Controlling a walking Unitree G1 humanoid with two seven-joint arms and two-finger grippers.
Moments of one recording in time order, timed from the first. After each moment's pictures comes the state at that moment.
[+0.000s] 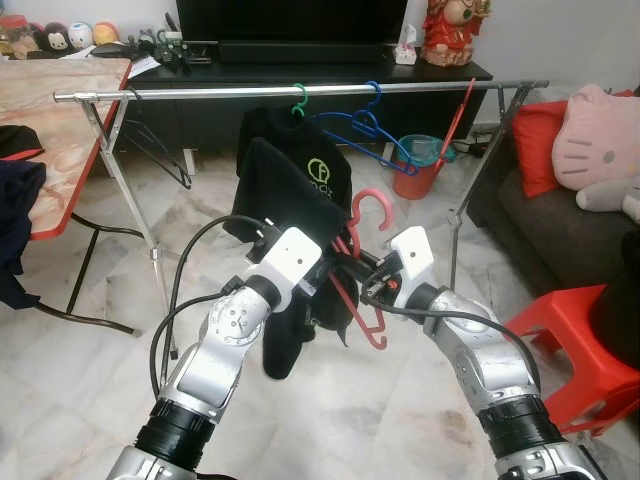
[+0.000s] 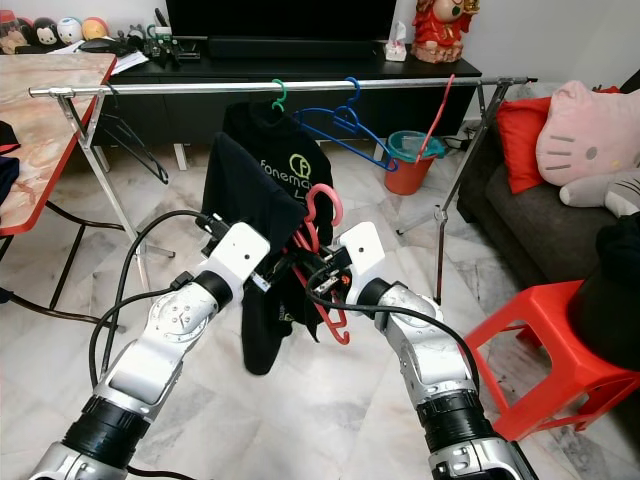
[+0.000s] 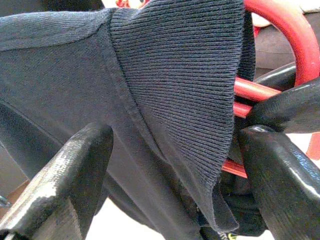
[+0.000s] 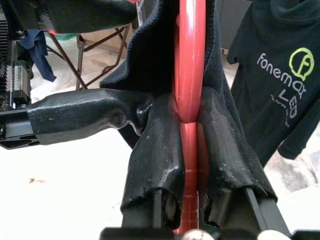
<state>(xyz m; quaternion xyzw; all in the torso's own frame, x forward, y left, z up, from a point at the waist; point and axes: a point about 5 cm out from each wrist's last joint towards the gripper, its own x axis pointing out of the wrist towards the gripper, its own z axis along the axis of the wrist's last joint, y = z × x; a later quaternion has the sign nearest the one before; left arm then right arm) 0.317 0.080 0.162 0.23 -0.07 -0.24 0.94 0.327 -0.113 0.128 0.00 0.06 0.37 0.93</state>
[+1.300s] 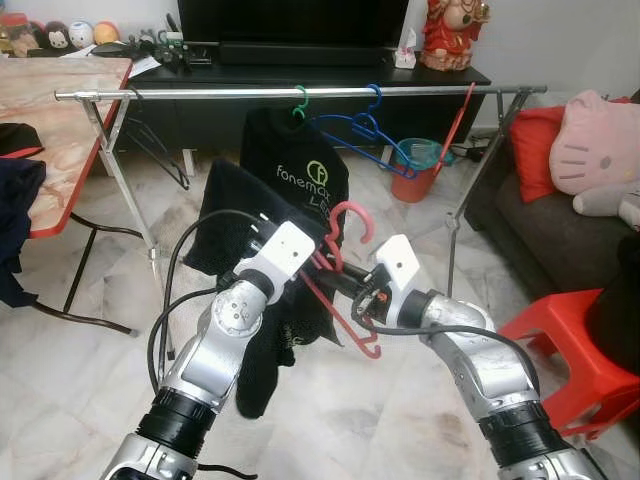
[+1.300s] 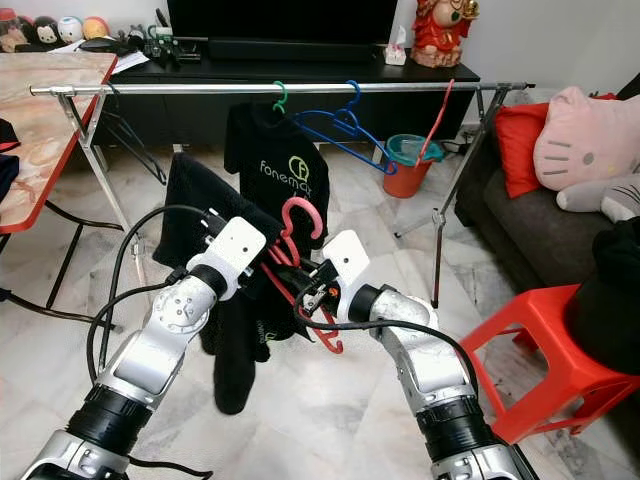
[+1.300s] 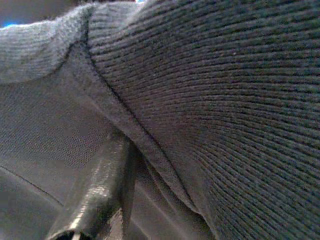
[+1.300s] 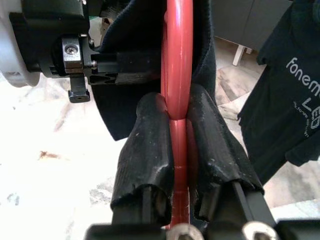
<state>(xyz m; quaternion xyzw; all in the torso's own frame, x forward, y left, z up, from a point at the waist) 0.327 0.088 0.160 0.28 -0.04 -0.19 0.94 0.315 -0.102 0.130 -0.03 0.07 0.43 0.90</state>
